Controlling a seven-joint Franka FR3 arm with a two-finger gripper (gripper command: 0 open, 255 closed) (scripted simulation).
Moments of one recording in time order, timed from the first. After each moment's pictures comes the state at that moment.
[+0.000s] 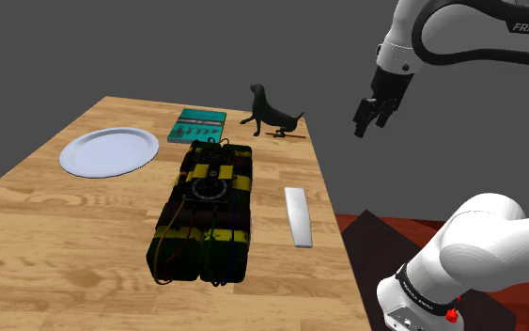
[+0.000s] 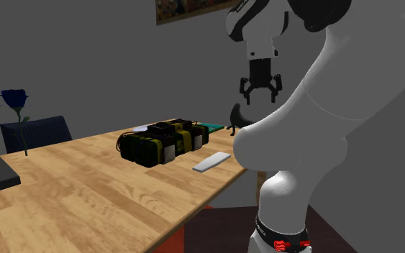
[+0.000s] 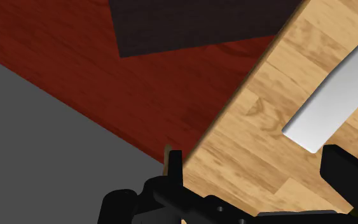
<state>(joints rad) -0.02 -0.79 -0.05 -2.44 -0.12 1.66 0.07</state>
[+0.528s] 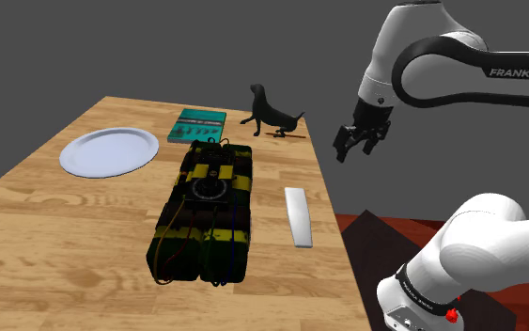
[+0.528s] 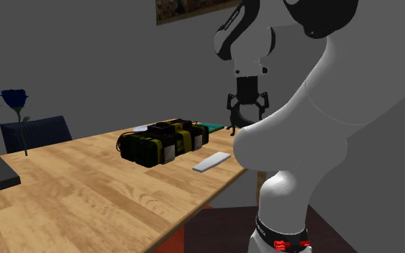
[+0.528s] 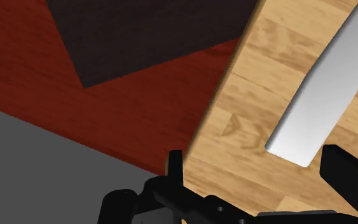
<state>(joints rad) -0.02 -0.82 0.06 -2.61 -0.02 1.79 0.30</state>
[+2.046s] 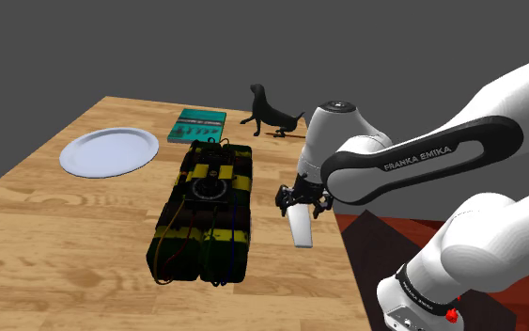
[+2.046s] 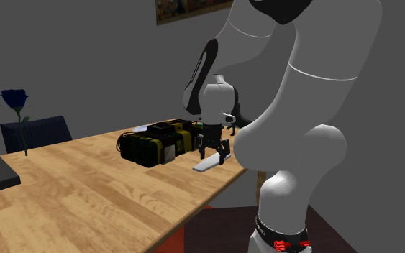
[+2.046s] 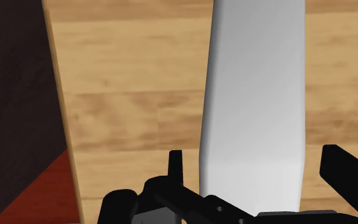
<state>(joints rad) 0.00 -0.44 0.42 -2.81 0.25 2.40 0.91</state>
